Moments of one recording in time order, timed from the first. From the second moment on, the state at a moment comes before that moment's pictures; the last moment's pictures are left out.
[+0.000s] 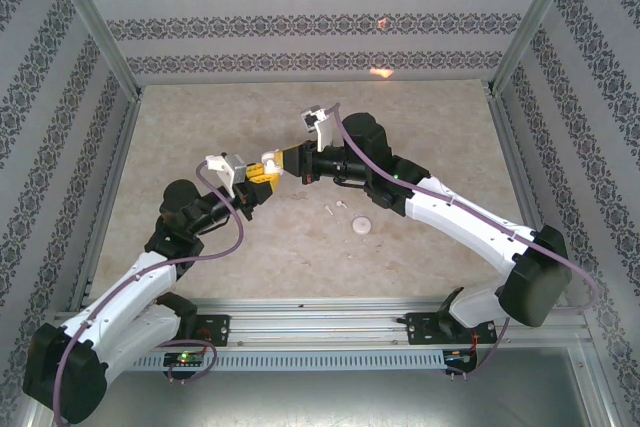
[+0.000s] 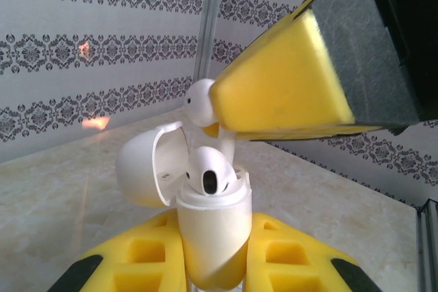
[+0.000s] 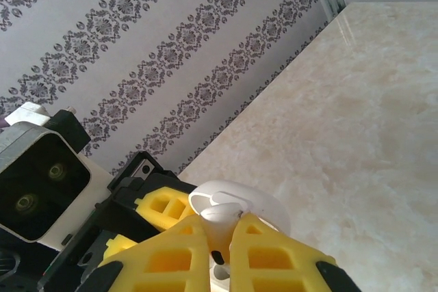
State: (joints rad) left arm -0.38 0.87 0.48 0.44 0.52 -0.17; right arm 0.78 1.42 1.21 -0.05 -0.43 0.52
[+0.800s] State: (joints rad) left arm -0.38 0.90 0.49 0.44 0.55 -0.17; right arm 0.80 1.42 1.28 -0.23 -0.35 0.56
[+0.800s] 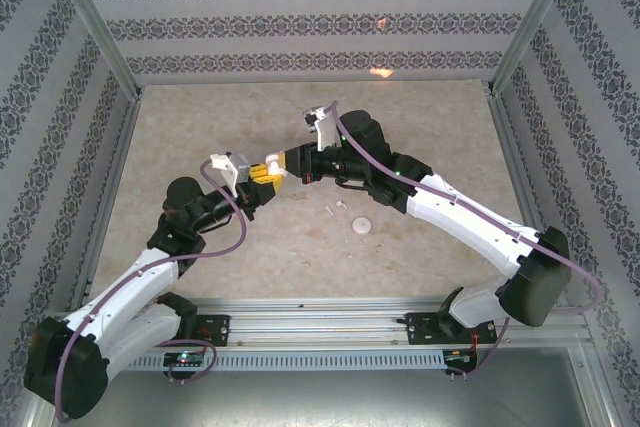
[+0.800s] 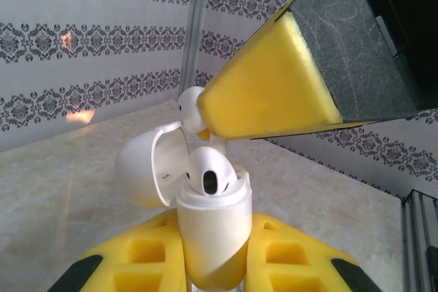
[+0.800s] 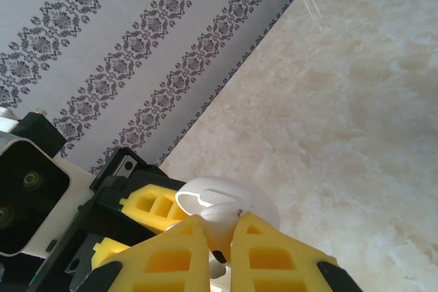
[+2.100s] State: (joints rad) left arm -0.39 0.93 0.49 0.53 0.55 -0.18; right arm 0.86 1.43 1.45 -0.50 -0.24 0.64
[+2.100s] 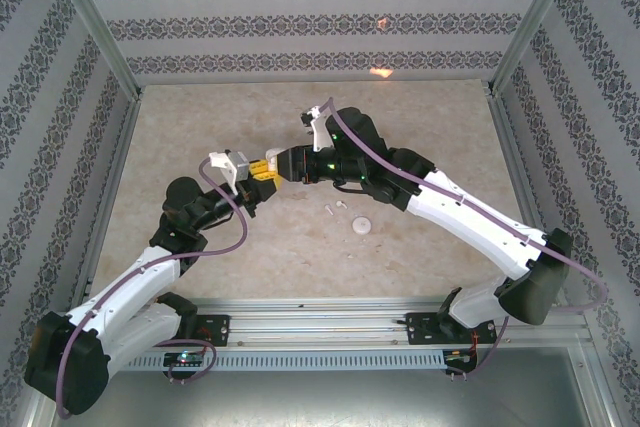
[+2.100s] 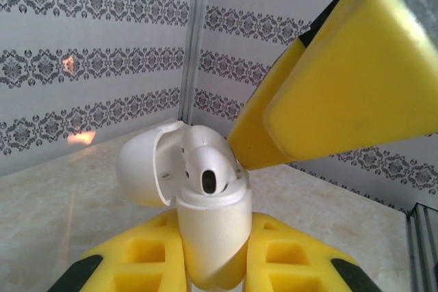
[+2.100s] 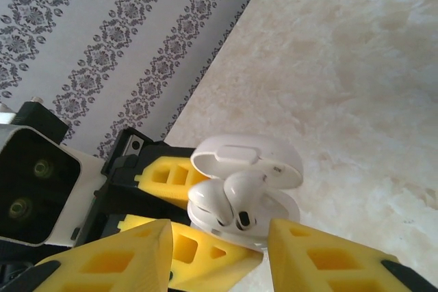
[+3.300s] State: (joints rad) left arm -0.39 0.94 0.49 0.56 0.56 -0.19; right arm 0.81 1.60 1.76 -0.83 -0.32 0.55
